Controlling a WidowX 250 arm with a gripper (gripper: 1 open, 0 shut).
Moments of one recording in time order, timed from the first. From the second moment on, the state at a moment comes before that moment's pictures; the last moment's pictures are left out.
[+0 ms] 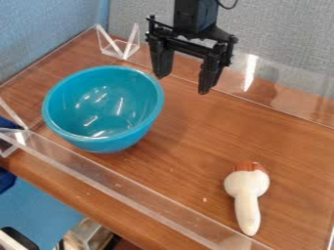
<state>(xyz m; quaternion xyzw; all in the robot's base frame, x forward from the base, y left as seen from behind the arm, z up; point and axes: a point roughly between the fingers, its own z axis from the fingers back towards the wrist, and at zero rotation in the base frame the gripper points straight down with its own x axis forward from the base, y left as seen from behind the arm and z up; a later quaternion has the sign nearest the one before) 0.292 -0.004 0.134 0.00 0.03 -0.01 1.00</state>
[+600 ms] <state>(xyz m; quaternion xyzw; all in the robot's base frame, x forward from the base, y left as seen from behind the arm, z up) 0.266 -0.062 0.102 0.01 0.05 -0.03 1.00</state>
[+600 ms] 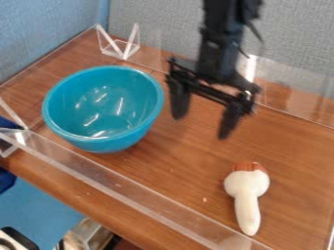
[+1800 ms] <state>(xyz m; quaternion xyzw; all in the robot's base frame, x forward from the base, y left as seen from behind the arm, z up) 0.244 -0.116 0.047 0.02 -0.02 0.01 1.00</state>
